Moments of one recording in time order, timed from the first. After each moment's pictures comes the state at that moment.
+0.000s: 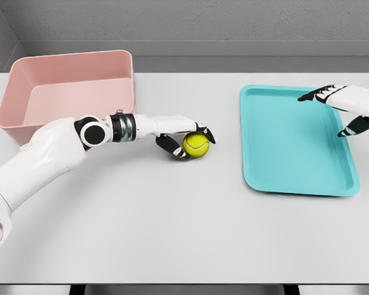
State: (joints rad) left arm -0.97 0.32 -1.23 -0.88 0.07 -0.58 -0.38; right arm -0.57 -0.84 0.36 -1.24 0.36 -0.61 0.61
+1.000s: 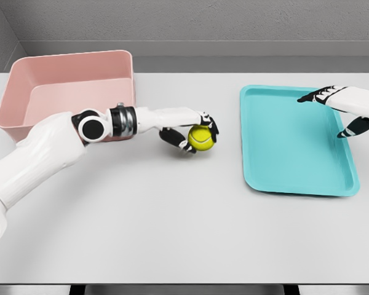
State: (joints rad) left arm -0.98 0.34 -1.19 -0.97 0.08 -0.59 -0.39; right arm -0.57 -0.84 0.37 -1.24 0.36 -0.61 0.61
